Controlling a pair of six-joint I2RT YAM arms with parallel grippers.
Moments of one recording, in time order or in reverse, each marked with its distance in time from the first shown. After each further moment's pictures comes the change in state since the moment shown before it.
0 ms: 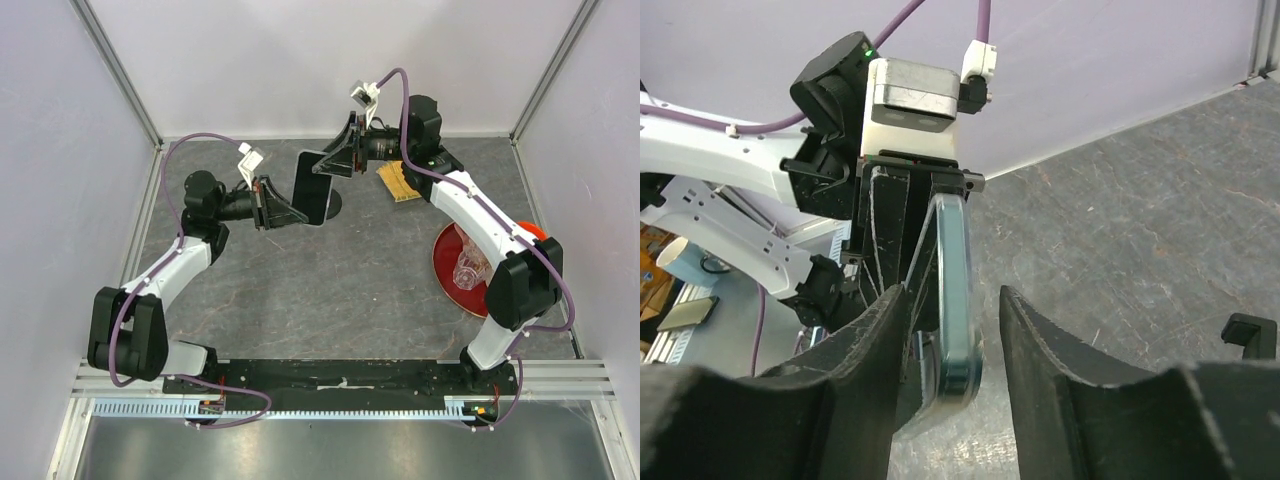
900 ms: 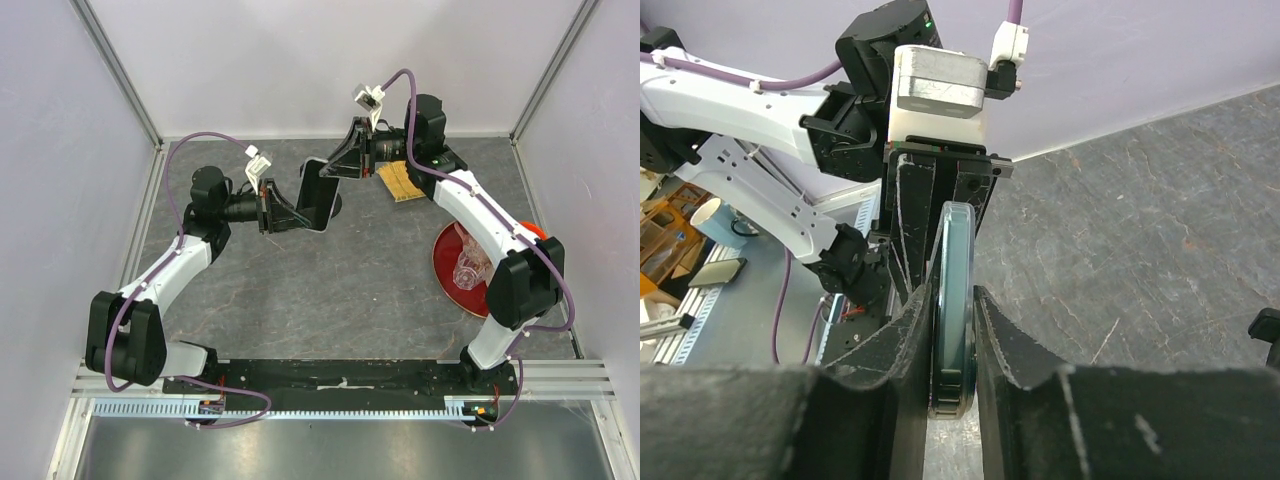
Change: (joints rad) left arm -0.035 -0.026 0.051 -0.302 -0.015 0.282; right arm -0.027 0.000 -0.005 -0.011 -0.139 -0.020
